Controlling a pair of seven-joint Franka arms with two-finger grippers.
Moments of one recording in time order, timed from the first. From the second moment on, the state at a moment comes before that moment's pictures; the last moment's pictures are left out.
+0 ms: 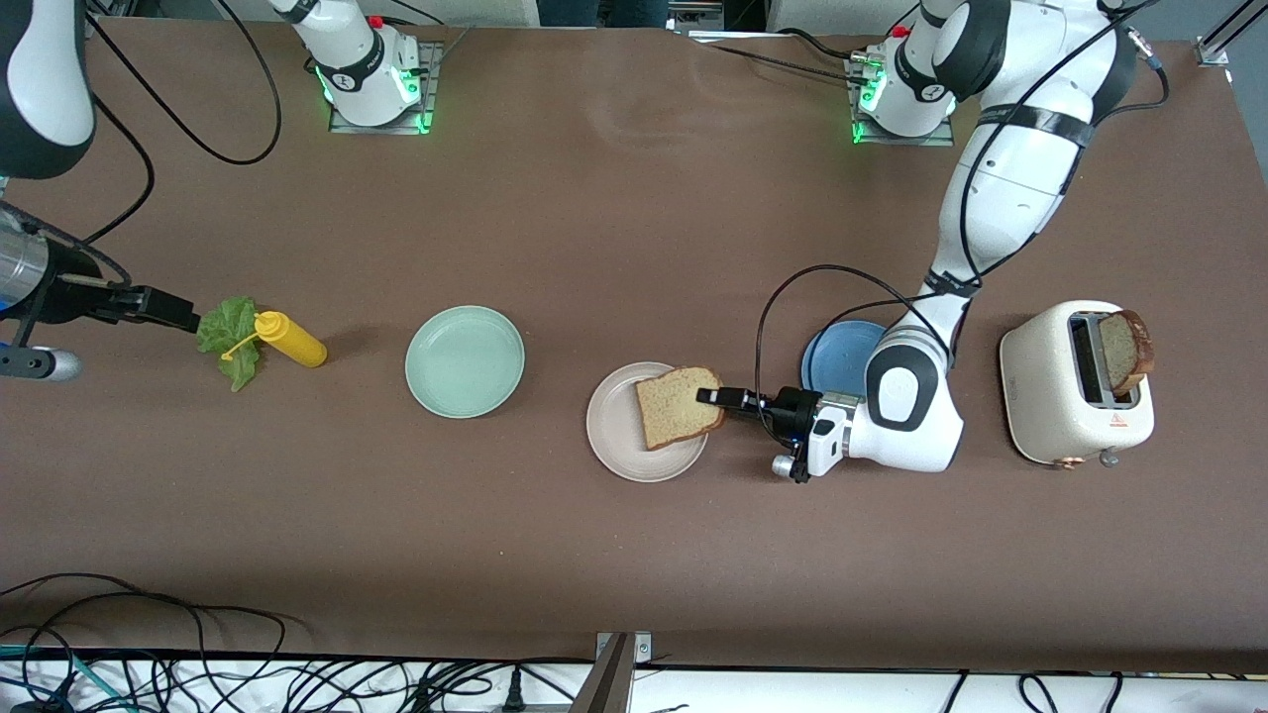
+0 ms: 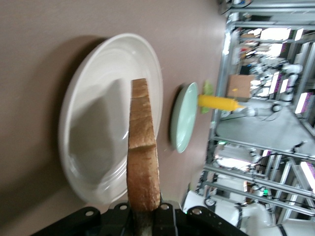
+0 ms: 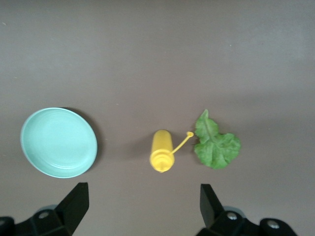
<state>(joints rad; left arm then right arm) -0.14 1.01 -0.17 -1.33 -1.21 1.87 0.58 -0.06 0.28 0.02 -1.43 -0.01 1.60 0.05</state>
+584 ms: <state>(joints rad) -0.22 1.02 -0.17 -1.33 -1.26 1.94 0.63 -0.20 0.43 0.01 -1.45 -0.02 1.61 -0.10</state>
